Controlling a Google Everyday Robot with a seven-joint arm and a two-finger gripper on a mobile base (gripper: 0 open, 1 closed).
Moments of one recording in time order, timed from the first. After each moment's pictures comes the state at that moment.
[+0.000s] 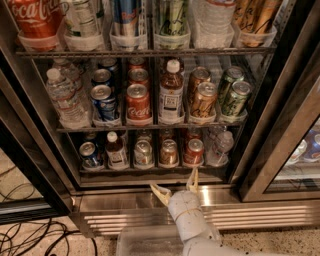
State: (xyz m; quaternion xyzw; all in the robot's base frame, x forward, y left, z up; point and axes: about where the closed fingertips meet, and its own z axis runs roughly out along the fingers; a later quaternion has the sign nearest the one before) arm 0.528 -0.065 0.611 -0.15 0.73 0.01 0.67
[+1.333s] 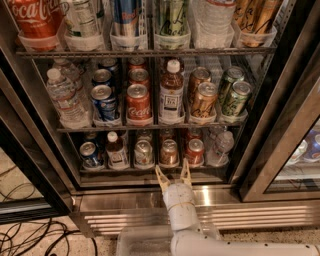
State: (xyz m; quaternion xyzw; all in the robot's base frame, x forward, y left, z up) arm 0.563 -0.063 0.614 -0.11 0.68 -0.03 0.72
